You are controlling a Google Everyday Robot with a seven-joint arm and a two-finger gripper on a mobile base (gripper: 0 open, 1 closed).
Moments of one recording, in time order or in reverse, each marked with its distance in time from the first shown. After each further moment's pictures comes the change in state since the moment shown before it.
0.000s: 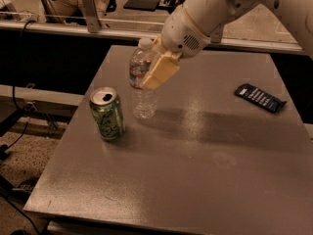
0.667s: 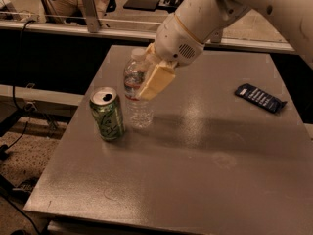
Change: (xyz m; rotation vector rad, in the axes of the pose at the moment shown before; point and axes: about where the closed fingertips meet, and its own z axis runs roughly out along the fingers) arm -0.007 0.025 0.015 -0.063 0.009 -0.076
